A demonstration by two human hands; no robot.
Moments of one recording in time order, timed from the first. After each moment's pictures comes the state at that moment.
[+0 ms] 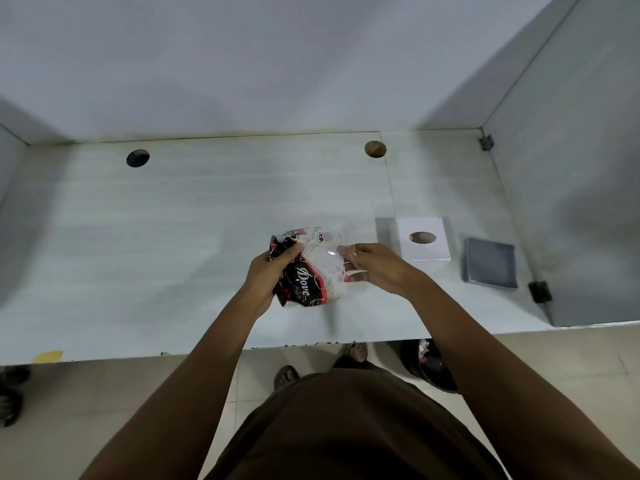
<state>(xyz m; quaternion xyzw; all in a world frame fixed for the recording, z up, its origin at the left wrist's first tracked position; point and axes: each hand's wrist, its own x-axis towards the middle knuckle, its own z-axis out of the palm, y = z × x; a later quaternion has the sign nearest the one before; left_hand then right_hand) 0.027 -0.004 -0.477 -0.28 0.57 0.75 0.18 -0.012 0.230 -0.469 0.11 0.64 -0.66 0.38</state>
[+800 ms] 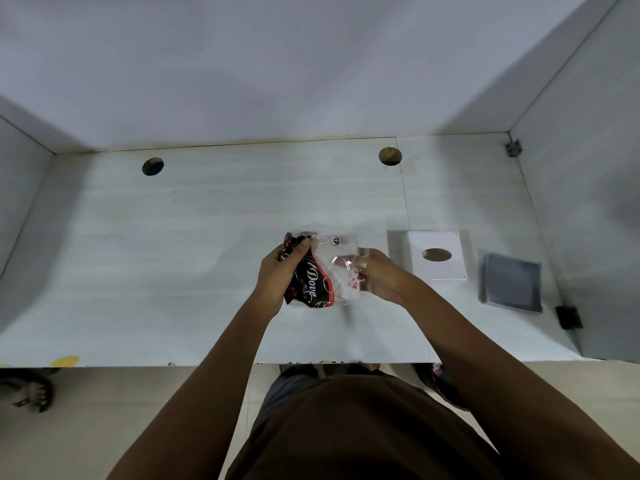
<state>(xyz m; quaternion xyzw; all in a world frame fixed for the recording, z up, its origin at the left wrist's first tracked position) -0.009 0.014 -0.477 -0.31 0.61 0.72 0.13 -0.050 0.219 -0.487 0.15 0.58 -0.69 0.41</state>
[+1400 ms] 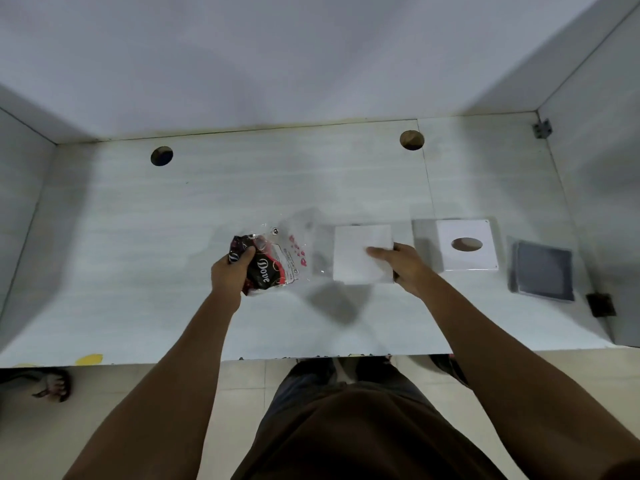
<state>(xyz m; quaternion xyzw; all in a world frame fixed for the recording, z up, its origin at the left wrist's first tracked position) -0.009 -0.125 -0.528 -0.45 0.67 0.59 0.06 -0.058 0.209 -0.541 0.28 0.65 -0.63 0.31</state>
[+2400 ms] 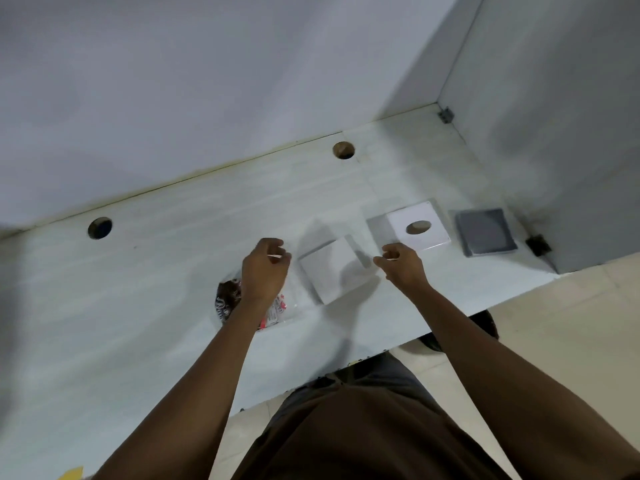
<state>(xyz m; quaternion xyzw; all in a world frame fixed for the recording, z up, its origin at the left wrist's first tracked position) -0.057 -0.034 -0.491 -0.09 0.87 0.48 0.08 -0.012 0.243 -0.541 0.31 0.82 -0.48 0.10</state>
